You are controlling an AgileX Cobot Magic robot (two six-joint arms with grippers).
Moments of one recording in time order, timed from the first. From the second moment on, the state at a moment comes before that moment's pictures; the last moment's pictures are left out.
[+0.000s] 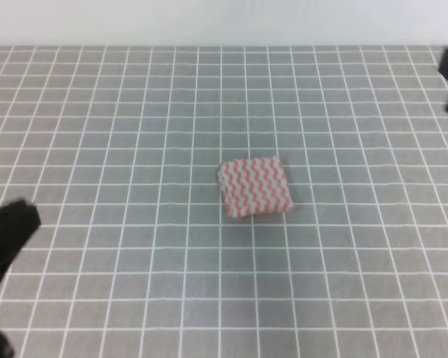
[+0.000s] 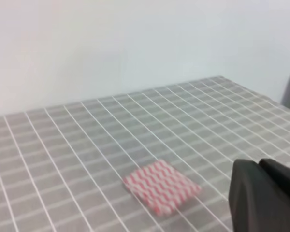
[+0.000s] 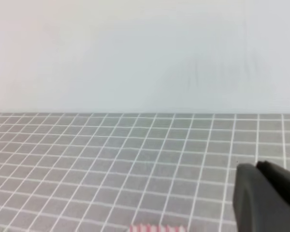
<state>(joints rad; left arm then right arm) -0.41 0.48 -0.54 -0.65 0.35 0.62 0.32 1.02 -0.85 0.79 0.15 -0.55</state>
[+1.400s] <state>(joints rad) -0.41 0.32 -0.45 -0.54 0.54 0.59 0.32 0.72 -0.58 0.84 0.27 -0.58</state>
